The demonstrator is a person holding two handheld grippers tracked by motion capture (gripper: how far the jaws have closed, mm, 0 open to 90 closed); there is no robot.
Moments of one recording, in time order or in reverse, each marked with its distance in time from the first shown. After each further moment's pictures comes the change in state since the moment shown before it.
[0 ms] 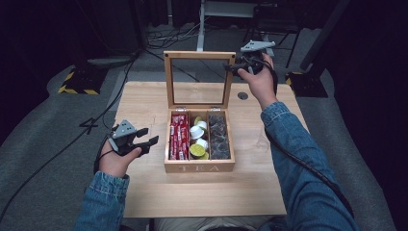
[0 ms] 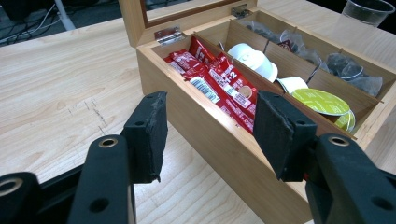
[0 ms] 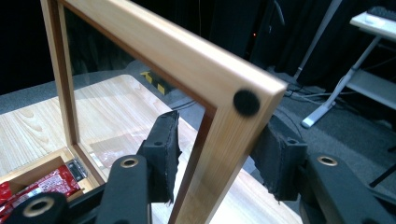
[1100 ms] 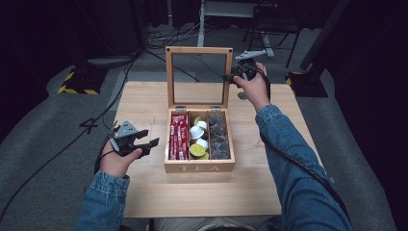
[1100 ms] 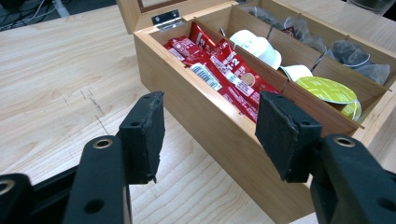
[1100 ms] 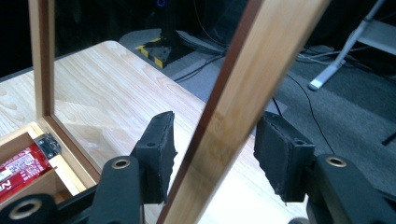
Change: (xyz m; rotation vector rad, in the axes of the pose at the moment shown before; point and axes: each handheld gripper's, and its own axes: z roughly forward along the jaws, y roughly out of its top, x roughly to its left) left arm 0.002 -0.004 0.005 0.041 -0.010 -0.004; right arm -0.010 -0.037 0.036 0.121 -0.014 0.082
